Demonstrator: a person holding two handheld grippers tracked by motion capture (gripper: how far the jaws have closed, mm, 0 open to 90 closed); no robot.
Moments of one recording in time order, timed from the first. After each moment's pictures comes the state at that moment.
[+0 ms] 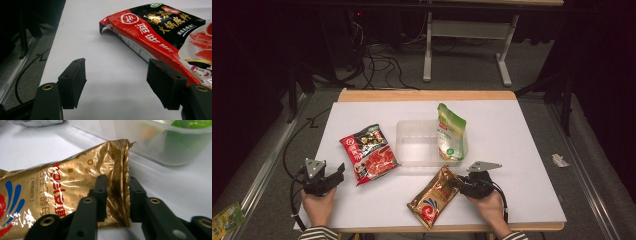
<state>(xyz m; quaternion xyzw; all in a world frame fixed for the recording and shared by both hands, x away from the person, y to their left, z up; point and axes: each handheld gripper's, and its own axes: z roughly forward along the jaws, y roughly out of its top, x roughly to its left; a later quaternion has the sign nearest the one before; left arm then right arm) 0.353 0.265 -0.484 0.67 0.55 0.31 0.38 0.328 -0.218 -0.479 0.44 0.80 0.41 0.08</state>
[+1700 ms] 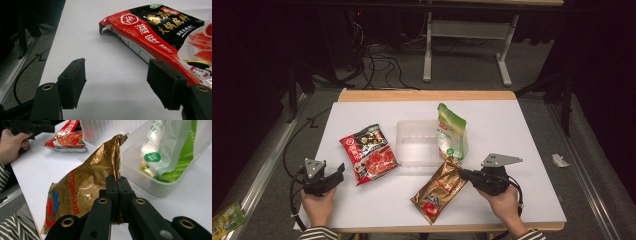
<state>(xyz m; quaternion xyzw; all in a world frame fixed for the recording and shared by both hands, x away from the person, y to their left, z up) 0.352 0.266 -0.484 0.67 0.55 0.31 0.39 0.312 -0.238 -0.412 0.39 0.80 0.45 0.10</state>
